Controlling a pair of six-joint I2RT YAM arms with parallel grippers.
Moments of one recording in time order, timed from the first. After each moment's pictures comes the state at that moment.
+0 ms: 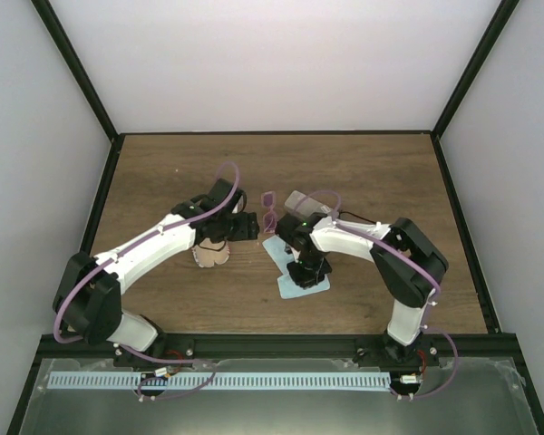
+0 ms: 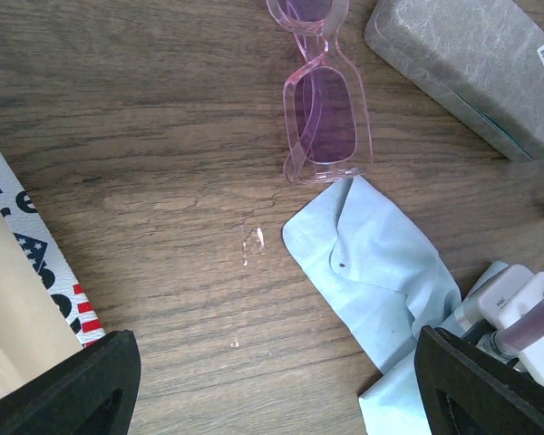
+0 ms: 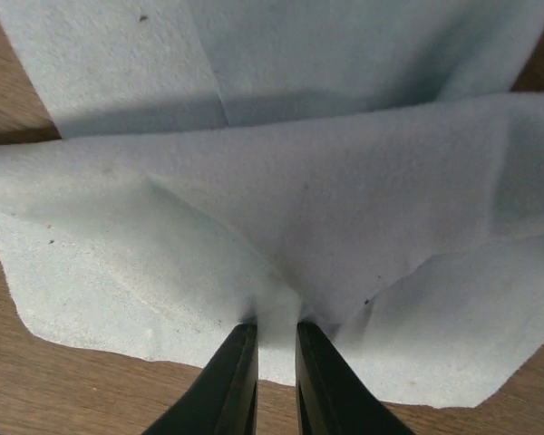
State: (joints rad) left arm -0.63 1.47 1.07 -0.62 0.05 -0.63; right arm 0.81 1.79 1.09 -0.96 -0.13 0.38
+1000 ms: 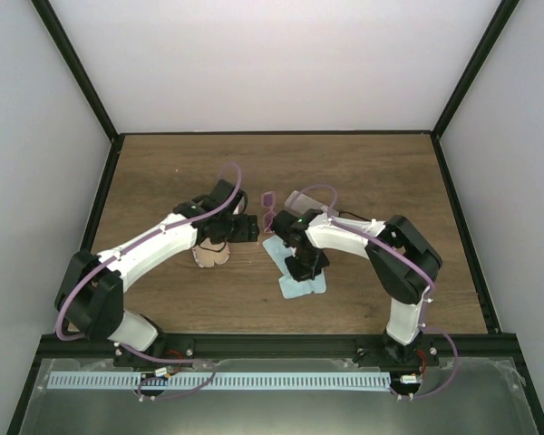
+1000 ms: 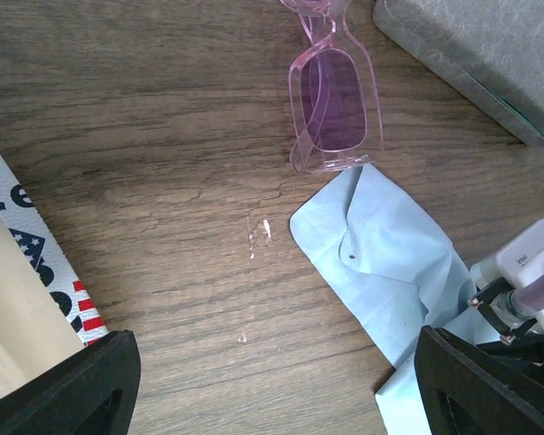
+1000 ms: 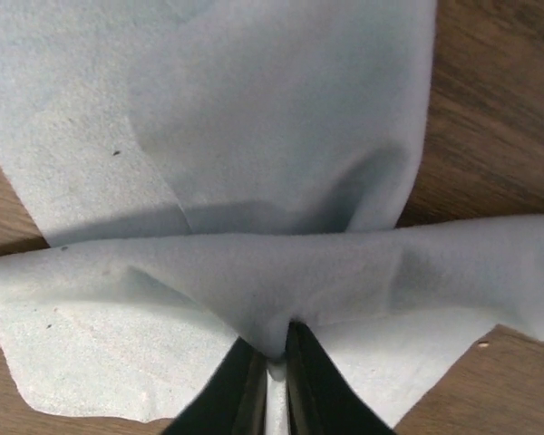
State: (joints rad) left arm -0.63 1.49 1.07 -0.63 0.06 -0.61; right arm 0.81 1.83 1.15 -0.95 -0.02 0.38
